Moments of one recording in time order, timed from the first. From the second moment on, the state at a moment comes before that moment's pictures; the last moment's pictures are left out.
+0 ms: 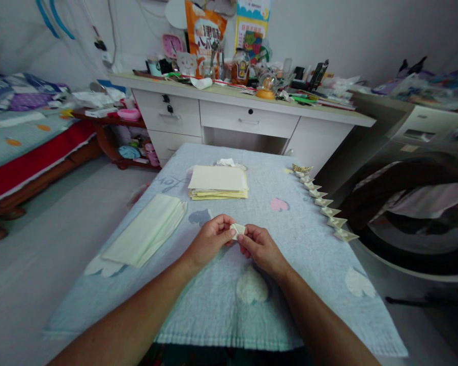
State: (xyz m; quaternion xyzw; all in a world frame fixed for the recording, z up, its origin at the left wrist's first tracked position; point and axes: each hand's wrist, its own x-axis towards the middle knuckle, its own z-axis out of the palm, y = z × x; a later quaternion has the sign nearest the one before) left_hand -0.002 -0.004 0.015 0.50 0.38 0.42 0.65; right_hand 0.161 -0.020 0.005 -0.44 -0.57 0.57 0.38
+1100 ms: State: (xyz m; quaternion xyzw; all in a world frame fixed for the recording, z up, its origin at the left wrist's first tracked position) left_hand -0.008 -0.003 0.005 0.83 0.45 0.26 0.21; right_hand 0.172 -0.010 -0.001 -0.48 -0.81 0.20 0.28
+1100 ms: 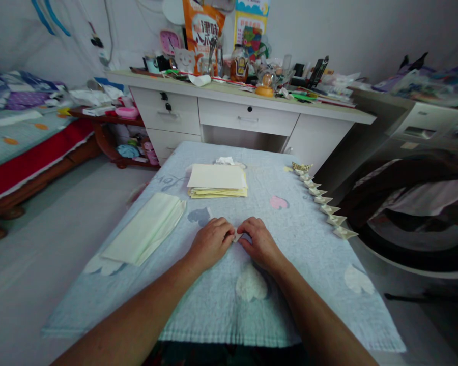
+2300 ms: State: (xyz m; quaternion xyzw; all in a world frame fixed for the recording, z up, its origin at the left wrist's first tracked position) left_hand -0.019 0.004 0.007 0.88 0.39 0.21 0.15; right_hand 0.168 -0.014 -0.001 -0.49 -0.82 0.15 0.26
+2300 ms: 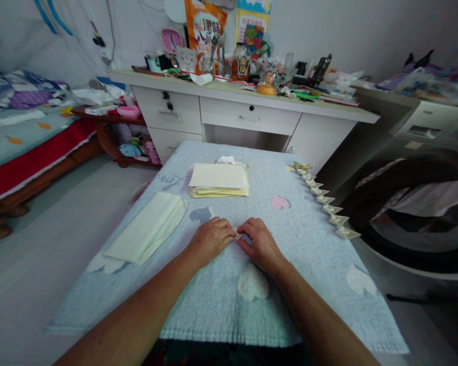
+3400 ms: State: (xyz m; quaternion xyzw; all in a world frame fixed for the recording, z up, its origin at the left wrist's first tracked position) left_hand -0.016 0.005 0.002 0.85 0.42 0.24 0.19; right_hand 0.163 -0.008 0.002 -0.49 -0.84 0.14 0.20
